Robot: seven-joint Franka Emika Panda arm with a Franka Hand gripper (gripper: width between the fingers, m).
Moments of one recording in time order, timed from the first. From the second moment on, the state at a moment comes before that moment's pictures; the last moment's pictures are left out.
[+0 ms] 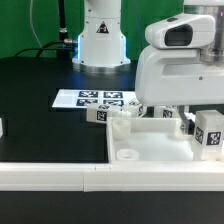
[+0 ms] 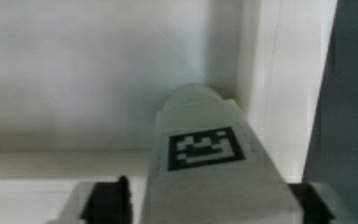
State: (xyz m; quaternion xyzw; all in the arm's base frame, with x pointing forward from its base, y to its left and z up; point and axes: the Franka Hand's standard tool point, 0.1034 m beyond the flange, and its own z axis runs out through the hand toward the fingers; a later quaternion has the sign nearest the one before) arm 0.642 0.109 0.066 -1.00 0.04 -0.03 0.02
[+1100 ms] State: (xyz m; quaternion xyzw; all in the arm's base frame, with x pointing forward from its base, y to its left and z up) arm 0.640 0.108 0.066 -0.83 0.56 0.01 0.07
